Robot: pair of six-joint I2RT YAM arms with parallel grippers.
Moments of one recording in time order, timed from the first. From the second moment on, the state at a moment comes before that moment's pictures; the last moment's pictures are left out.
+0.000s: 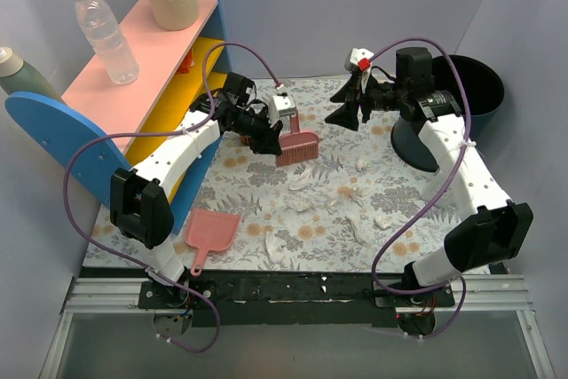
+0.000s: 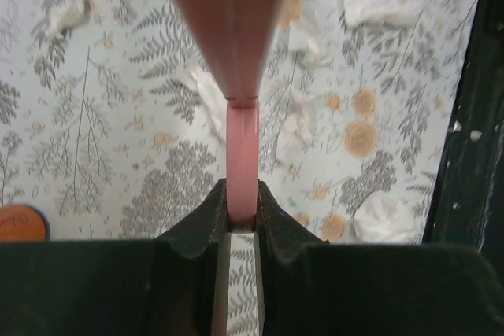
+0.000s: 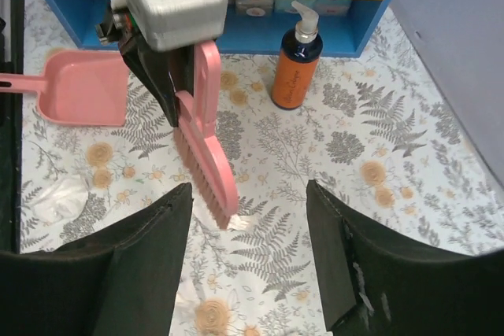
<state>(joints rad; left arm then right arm) -0.47 1.72 1.60 -0.78 0.75 0.52 0.28 1.49 1.52 -0.53 -0.97 -0.44</state>
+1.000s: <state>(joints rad) -0.52 1.71 1.59 -0.83 0.63 0.62 0.43 1.62 1.57 -0.51 -1.03 -0.38</state>
